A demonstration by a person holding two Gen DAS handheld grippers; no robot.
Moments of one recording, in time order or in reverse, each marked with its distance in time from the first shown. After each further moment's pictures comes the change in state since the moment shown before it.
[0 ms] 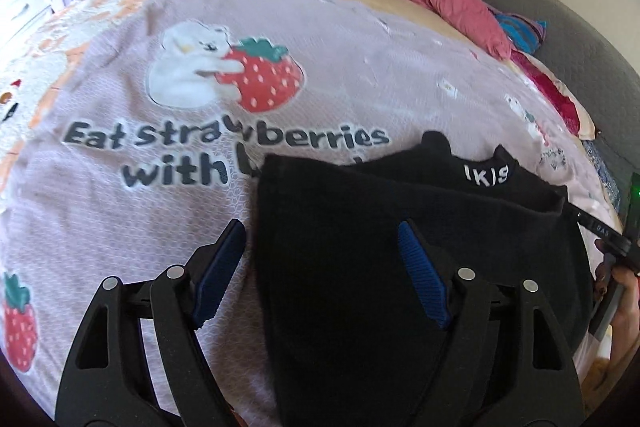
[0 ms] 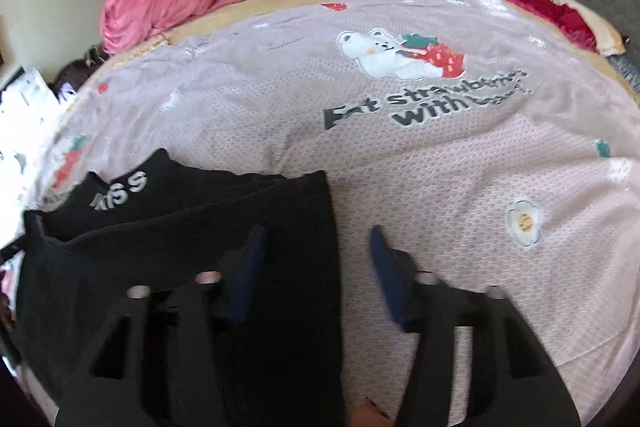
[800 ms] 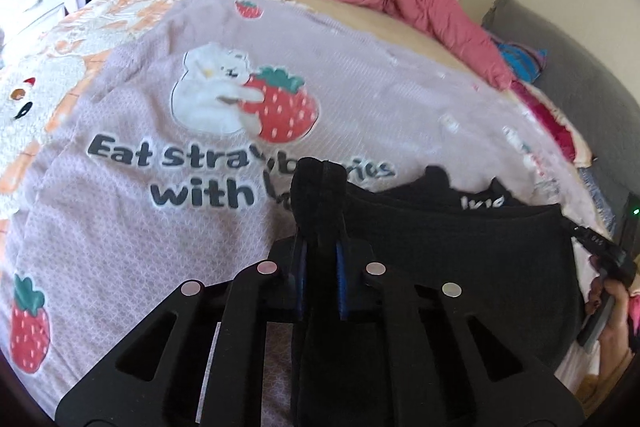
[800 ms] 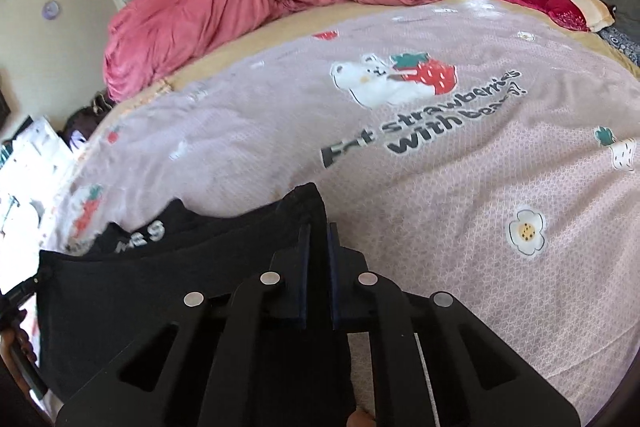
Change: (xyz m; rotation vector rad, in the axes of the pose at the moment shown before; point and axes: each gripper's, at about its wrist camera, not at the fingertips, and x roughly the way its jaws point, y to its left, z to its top) left arm -0.018 0.010 0.006 -0.043 -0.089 0.012; right arm -0.008 -0.008 0.009 0.100 -0.093 0.025
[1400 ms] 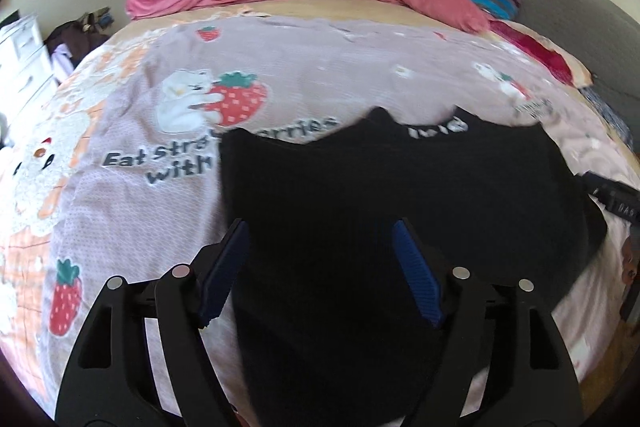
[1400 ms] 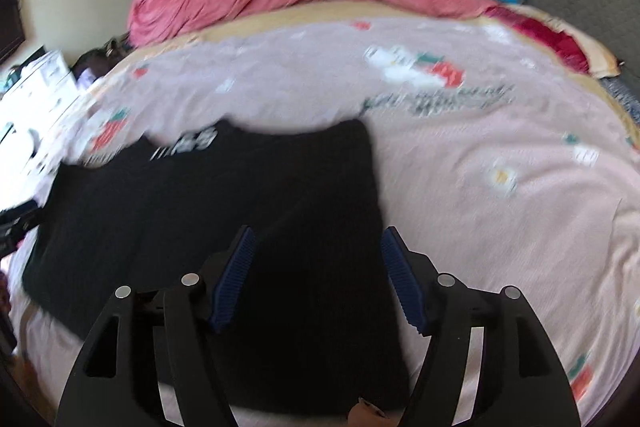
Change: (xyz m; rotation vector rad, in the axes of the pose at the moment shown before) left arm -0.044 -0.066 -0.047 0.258 0.012 0.065; right arm -0.061 0.044 -0.067 -0.190 0.058 -0.025
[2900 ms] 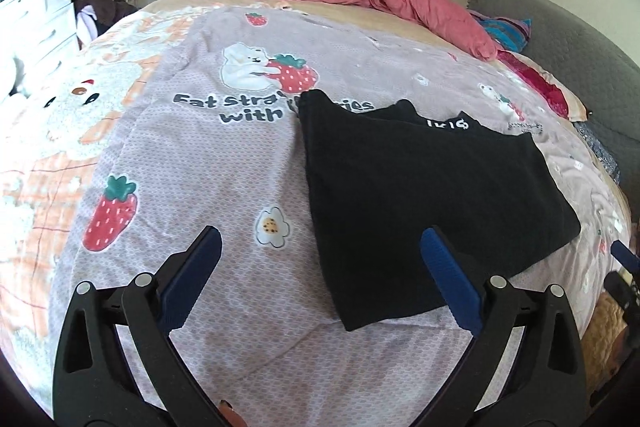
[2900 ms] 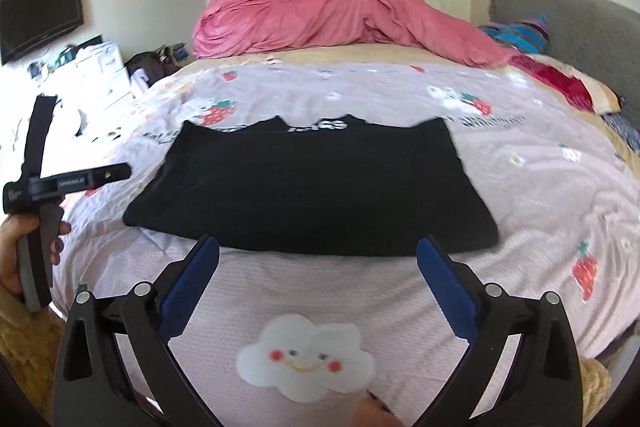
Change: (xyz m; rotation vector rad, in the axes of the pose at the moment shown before) left arm -0.063 0.054 -0.050 -0.154 -0.029 -0.011; right arm -0.114 0.123 -0.089 -0.127 -0.169 0.058
